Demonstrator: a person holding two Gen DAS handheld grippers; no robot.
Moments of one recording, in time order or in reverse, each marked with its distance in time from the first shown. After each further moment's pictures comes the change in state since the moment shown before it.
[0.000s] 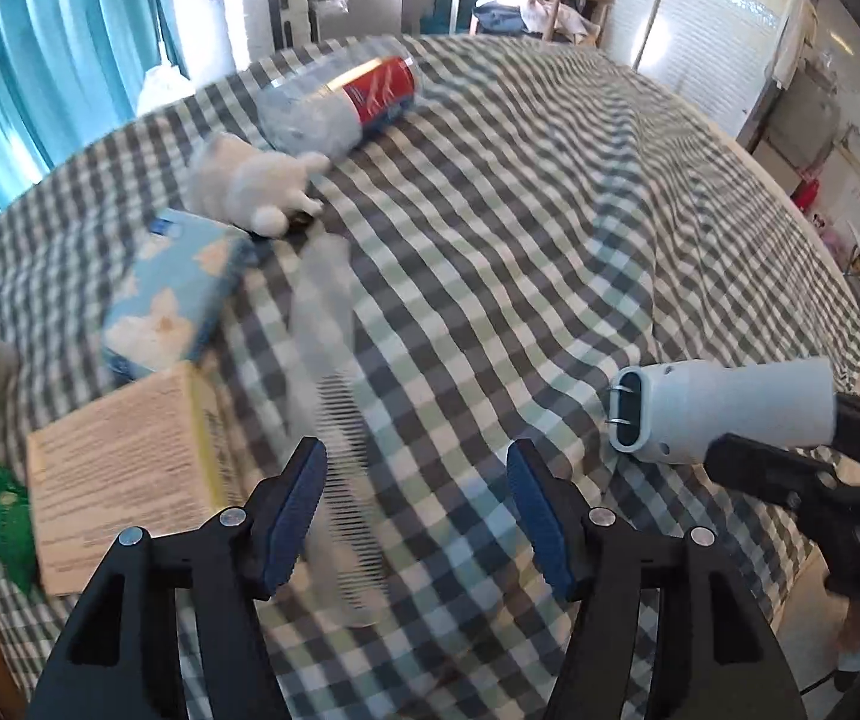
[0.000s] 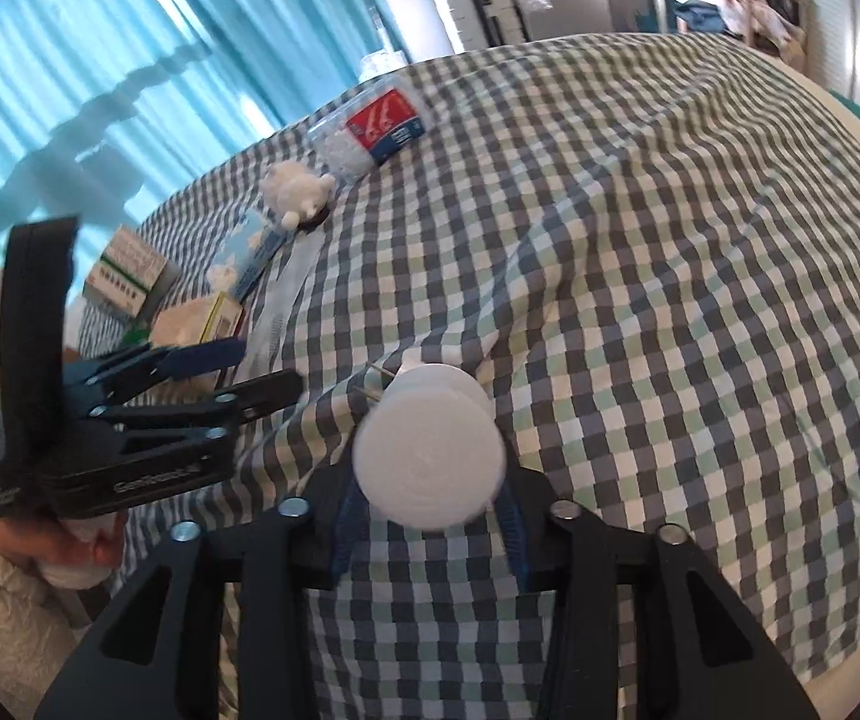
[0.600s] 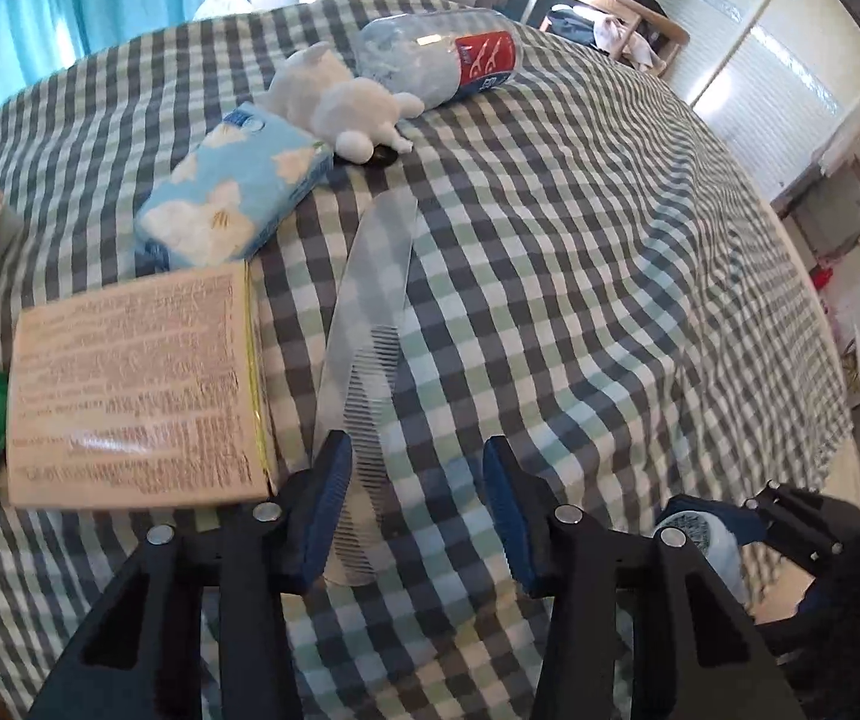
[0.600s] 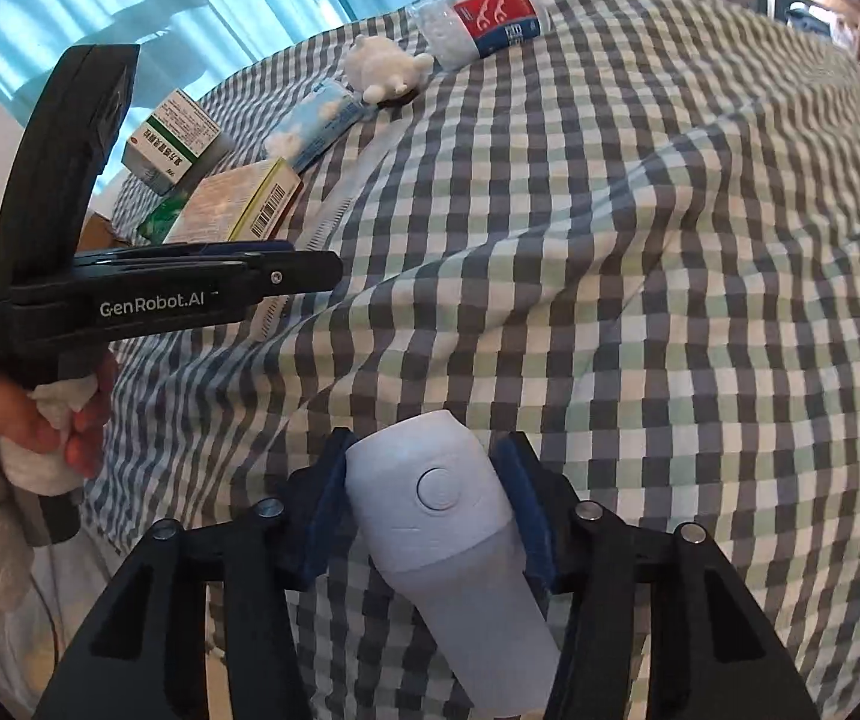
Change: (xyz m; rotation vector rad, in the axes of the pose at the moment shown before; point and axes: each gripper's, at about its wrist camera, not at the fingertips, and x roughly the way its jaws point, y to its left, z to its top) left arm -0.006 0.031 -0.012 -0.257 0.050 -0.077; right arm 0.034 0.021 -0.017 -0.175 0.172 0.081
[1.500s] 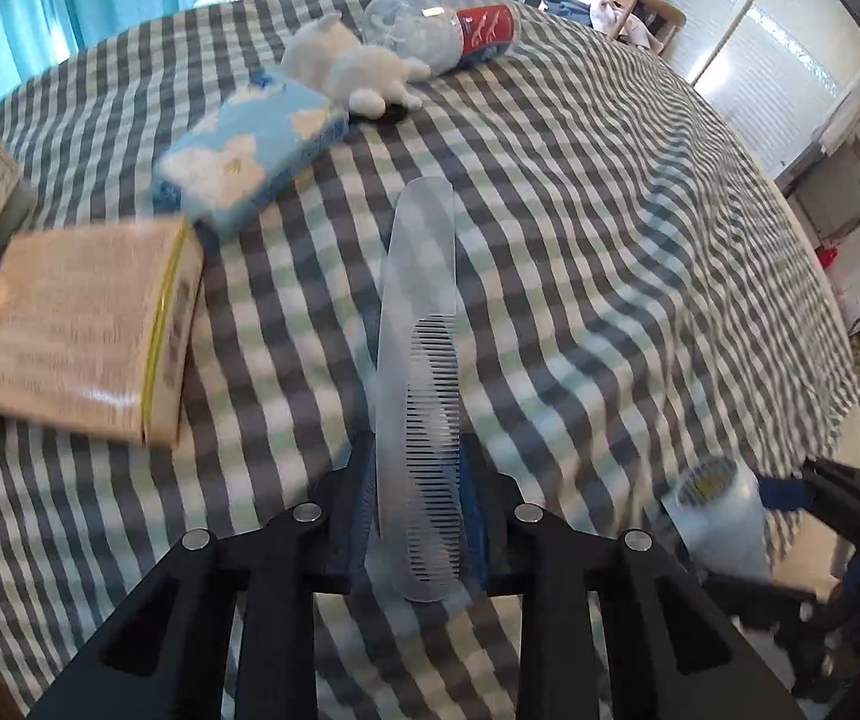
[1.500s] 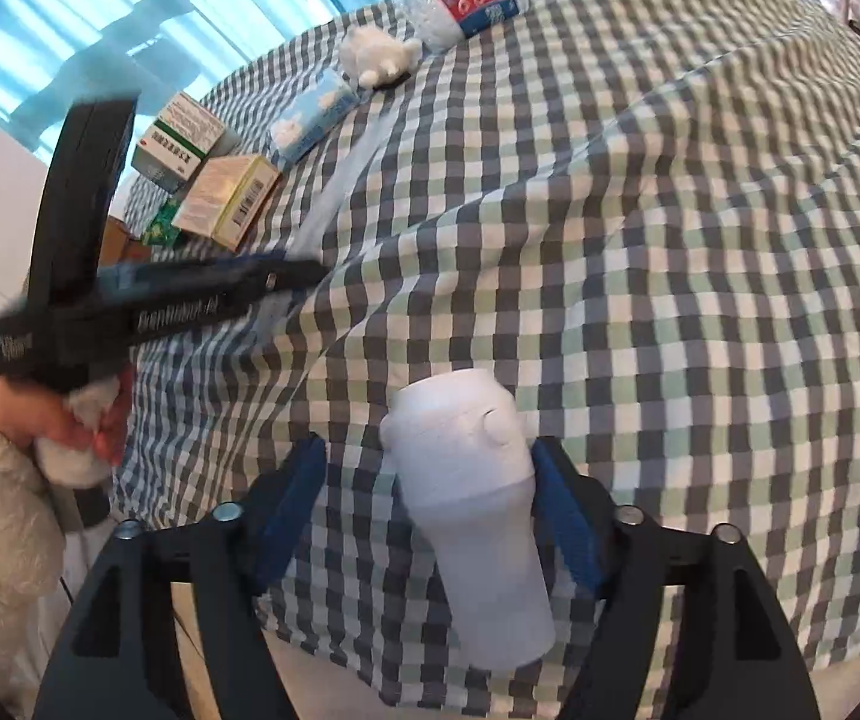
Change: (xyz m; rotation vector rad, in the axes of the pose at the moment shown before) left arm -0.020 0.002 -0.023 0.031 0.035 0.013; right arm -0.030 -0.011 -0.026 0.080 0.044 0.062
